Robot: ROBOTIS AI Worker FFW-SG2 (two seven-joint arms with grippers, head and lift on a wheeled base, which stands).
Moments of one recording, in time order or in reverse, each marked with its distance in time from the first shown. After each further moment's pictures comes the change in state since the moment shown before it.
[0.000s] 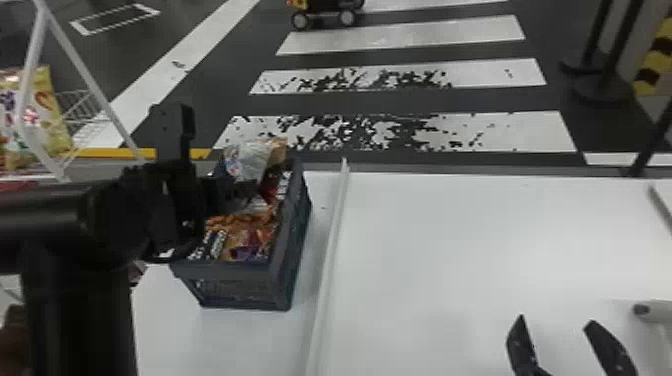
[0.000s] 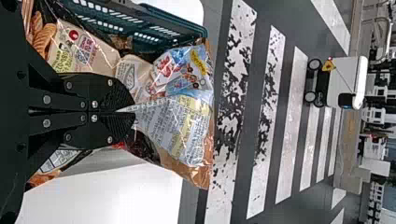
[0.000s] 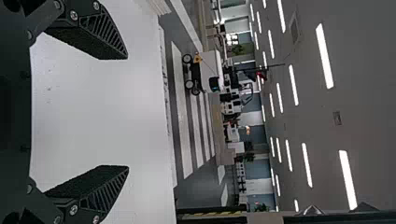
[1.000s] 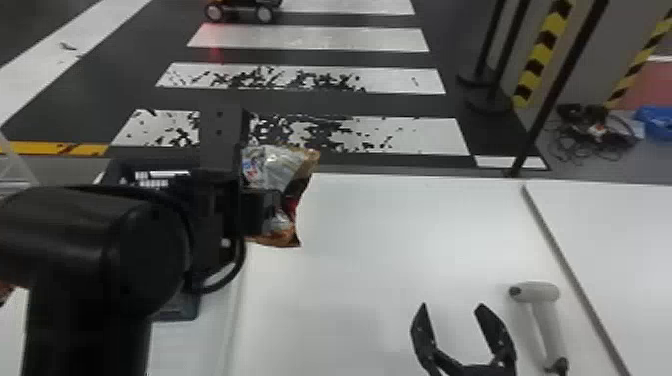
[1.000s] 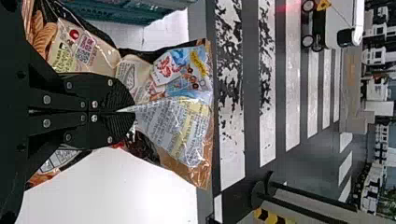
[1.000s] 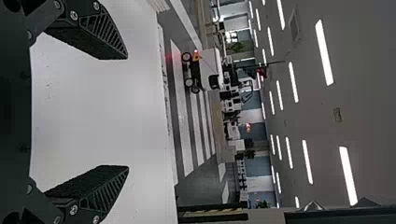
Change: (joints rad) left arm 0.027 -0.182 -0.395 -0.019 -0.001 -0.042 0.282; right arm -0.004 -0.003 -0.006 0.002 -0.017 0.000 0.000
